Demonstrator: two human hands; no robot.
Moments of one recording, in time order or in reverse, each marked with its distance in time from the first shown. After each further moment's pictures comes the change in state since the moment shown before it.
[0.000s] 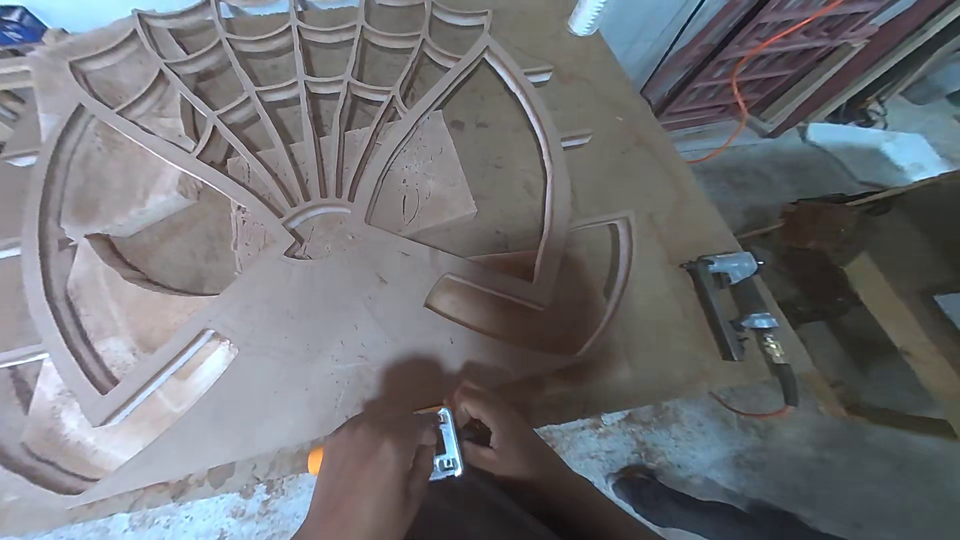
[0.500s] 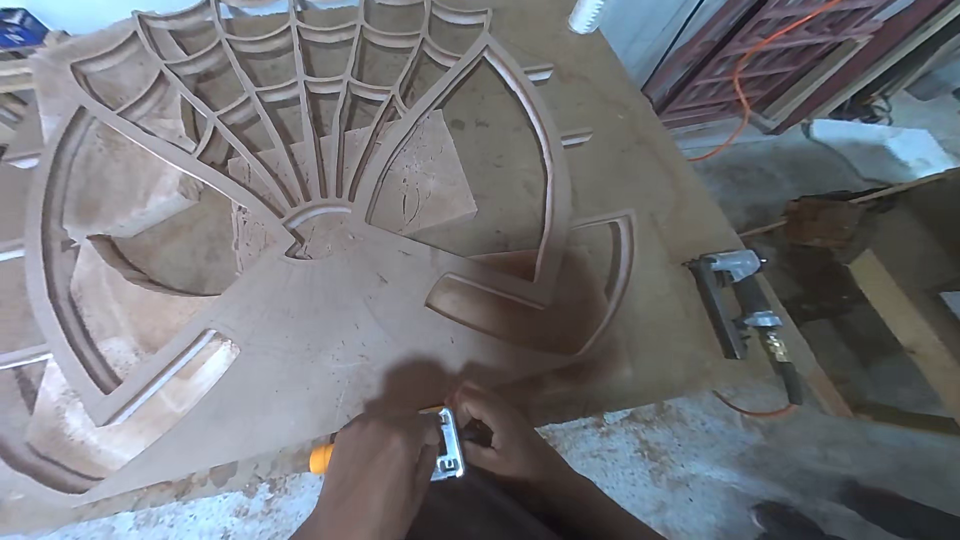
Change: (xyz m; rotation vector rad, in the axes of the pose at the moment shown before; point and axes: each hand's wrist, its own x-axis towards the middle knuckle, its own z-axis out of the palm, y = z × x) left_hand 0.004 -0.002 0.010 0.023 -0.064 0.029; right_hand -0.001 0.001 0.001 0.011 0.000 -0.003
